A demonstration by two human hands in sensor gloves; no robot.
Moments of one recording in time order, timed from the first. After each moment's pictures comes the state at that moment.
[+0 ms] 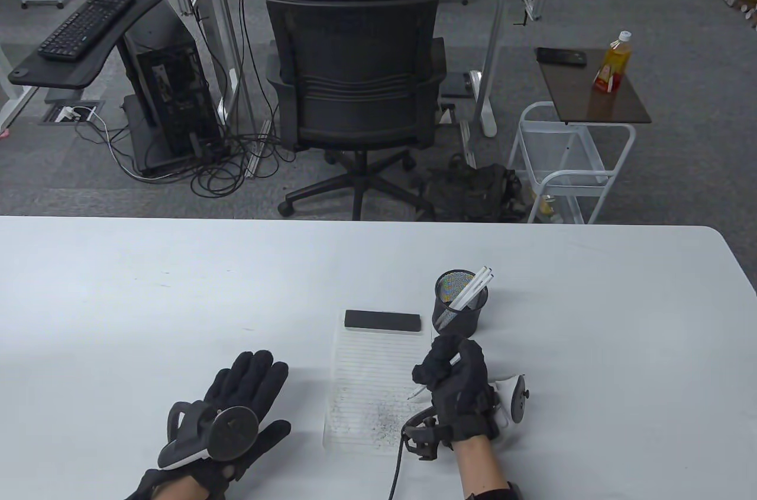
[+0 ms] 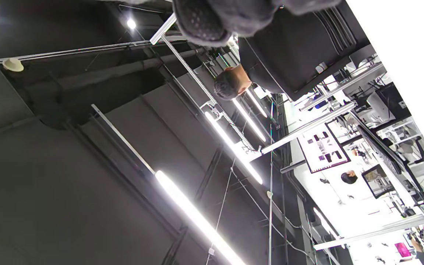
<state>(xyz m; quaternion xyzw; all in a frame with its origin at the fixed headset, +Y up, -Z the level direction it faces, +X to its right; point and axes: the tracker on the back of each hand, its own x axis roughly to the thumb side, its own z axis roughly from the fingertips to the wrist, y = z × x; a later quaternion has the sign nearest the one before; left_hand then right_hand) -0.240 -0.762 -0.307 0.01 -0.23 0.06 0.97 0.132 -0.806 -0.372 0.08 -0.06 0.43 0.90</state>
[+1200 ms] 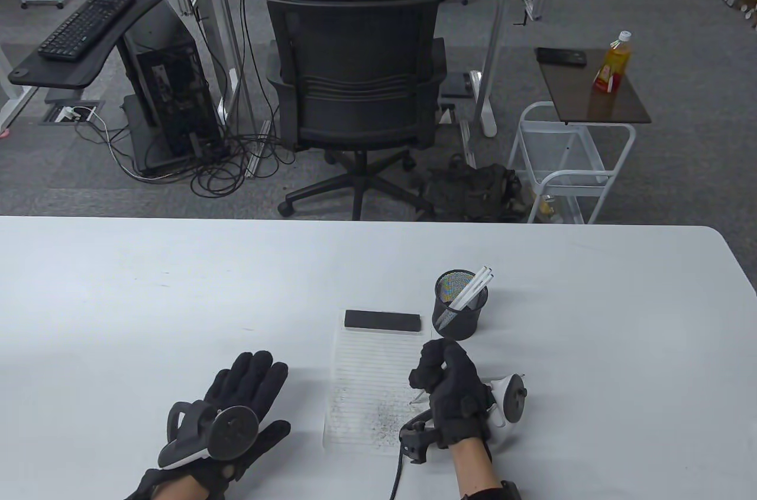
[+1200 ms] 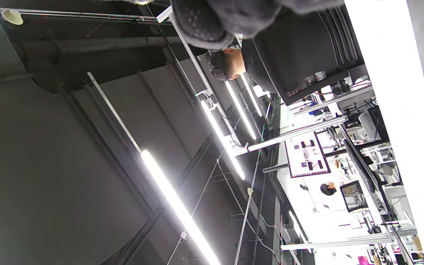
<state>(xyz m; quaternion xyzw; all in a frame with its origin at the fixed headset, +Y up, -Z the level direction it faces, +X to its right) -0.240 -0.761 -0.308 0.01 -0.23 0.06 0.97 0.127 -0.807 -0.372 0.11 -0.07 0.51 0.85</state>
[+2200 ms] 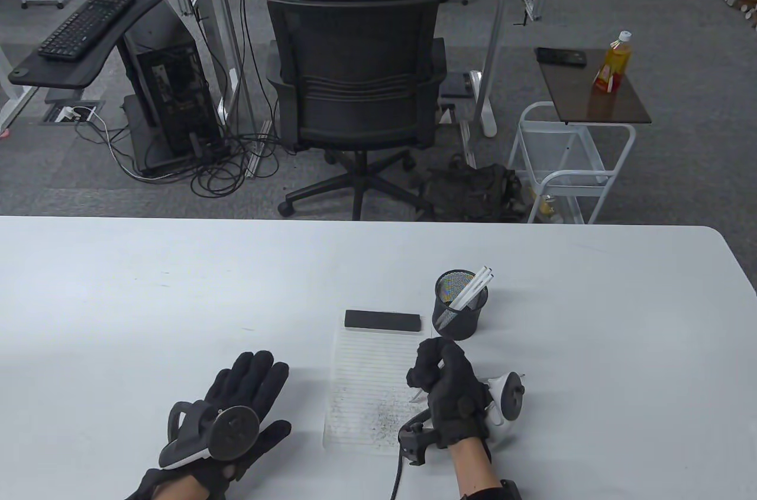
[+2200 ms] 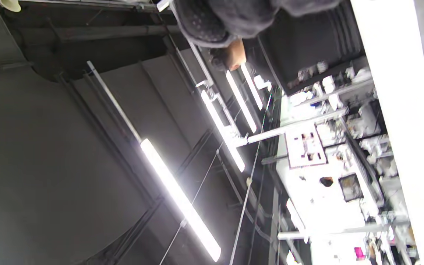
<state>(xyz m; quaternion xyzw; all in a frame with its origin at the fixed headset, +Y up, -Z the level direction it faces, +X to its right) -0.239 -0.760 -0.308 0.01 -0.23 0.05 0.97 0.120 -0.794 -0.373 0.15 -0.04 0.50 0.85</state>
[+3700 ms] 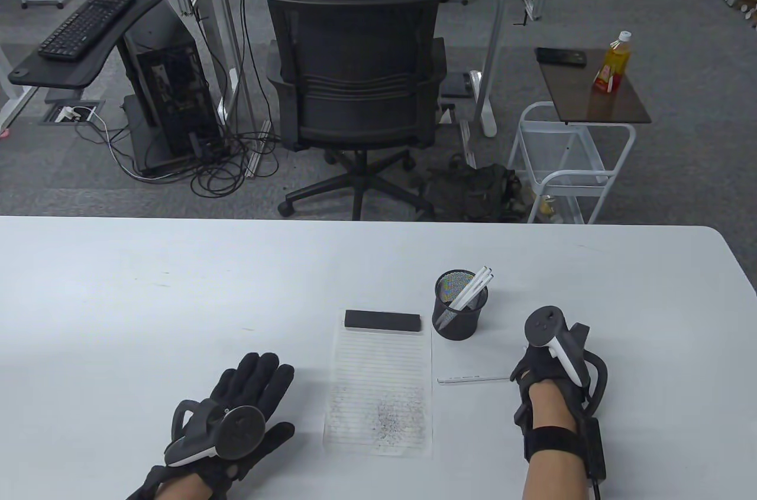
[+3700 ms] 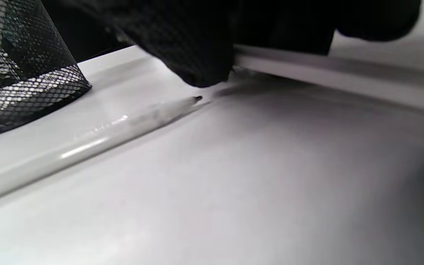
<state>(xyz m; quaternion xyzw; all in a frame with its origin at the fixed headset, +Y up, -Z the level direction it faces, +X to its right) -0.233 -0.764 -0.310 -0.01 -0.24 0.04 0.97 0.260 -0.764 -0.425 -0.18 0.09 0.97 0.13</state>
